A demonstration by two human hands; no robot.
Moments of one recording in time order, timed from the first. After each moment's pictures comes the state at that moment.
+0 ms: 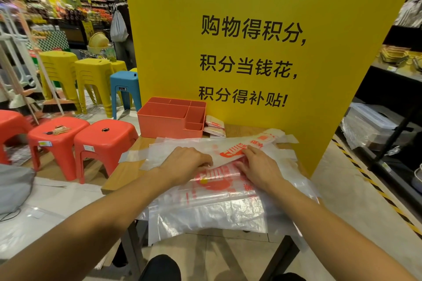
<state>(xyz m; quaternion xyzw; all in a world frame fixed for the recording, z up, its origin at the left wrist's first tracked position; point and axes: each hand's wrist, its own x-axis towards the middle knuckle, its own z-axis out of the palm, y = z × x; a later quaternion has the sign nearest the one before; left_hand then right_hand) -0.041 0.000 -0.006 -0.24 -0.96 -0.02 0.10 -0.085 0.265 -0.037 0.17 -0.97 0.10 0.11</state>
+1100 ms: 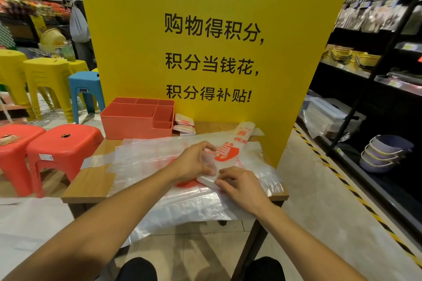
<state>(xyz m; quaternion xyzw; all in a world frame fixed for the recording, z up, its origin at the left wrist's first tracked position) -0.049 0.091 -0.017 -0.19 -0.86 -0.47 -0.05 0.008 0.300 -0.047 0.18 -0.93 0.31 0.10</state>
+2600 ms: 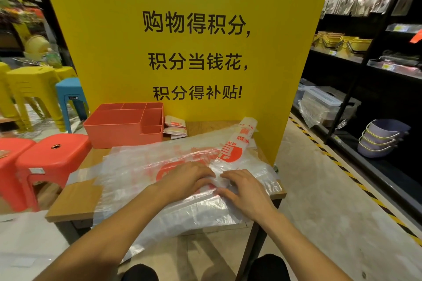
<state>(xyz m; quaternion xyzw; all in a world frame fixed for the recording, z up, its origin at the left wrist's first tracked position) -0.038 0.095 -0.024 -0.37 -0.91 -0.16 0.04 0.006 0.323 -0.068 0.14 -0.96 0.23 0.11</state>
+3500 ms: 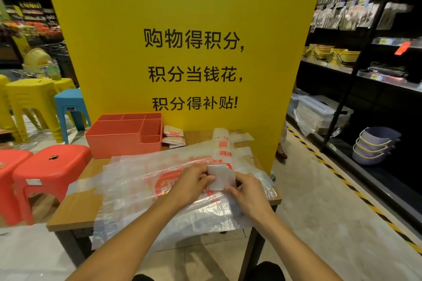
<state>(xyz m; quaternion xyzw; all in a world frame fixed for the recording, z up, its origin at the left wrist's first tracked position) -0.027 0.123 -0.027 -0.20 -0.86 -0.47 0.00 0.005 0.327 -0.062 0.05 -0.92 0.38 0.11</state>
